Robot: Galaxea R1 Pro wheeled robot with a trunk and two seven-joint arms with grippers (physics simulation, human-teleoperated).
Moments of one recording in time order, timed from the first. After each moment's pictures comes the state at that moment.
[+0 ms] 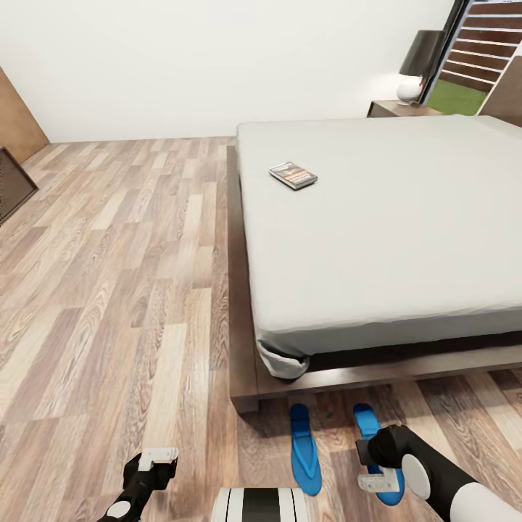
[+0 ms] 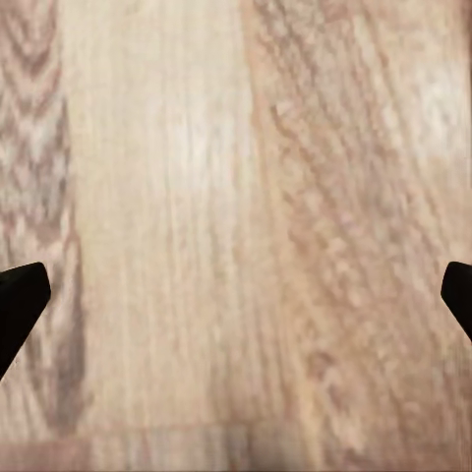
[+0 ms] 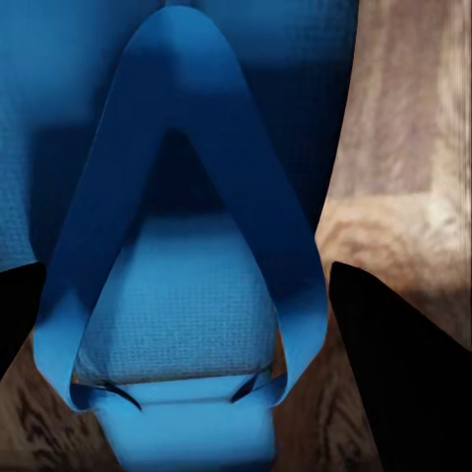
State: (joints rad) left arm -0.45 0.10 -0.35 -0.25 0.29 -0.32 0.10; right arm -0.56 -0.29 0.65 -0.74 2.31 -0.70 0.35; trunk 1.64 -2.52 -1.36
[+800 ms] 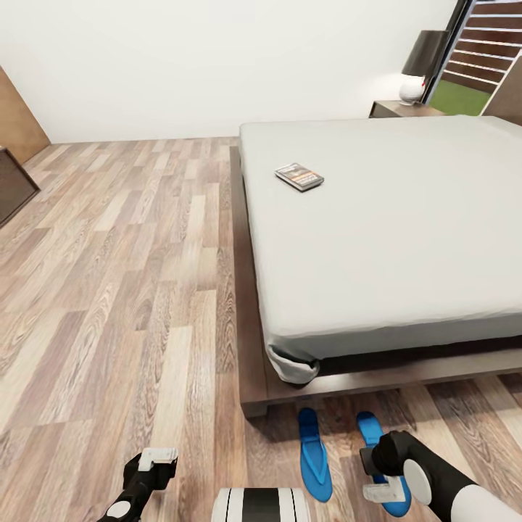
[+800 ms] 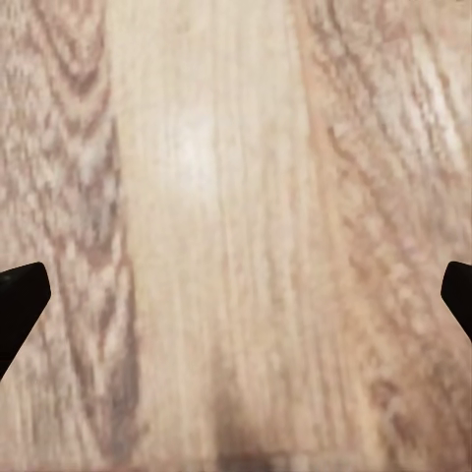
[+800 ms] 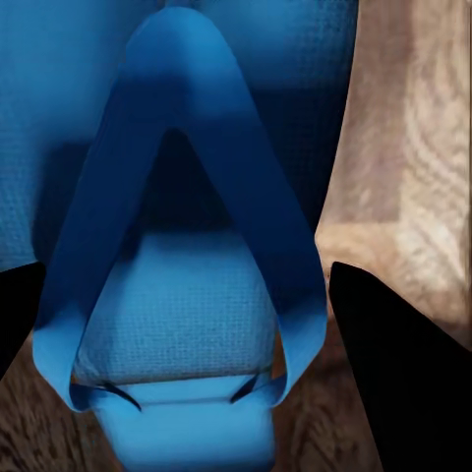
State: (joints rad) left arm -0.45 0.10 -0.35 -0.25 0.29 -0.32 0.10; right arm -0.56 -0.29 0.69 -0.68 2.31 -0.70 0.34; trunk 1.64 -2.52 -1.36
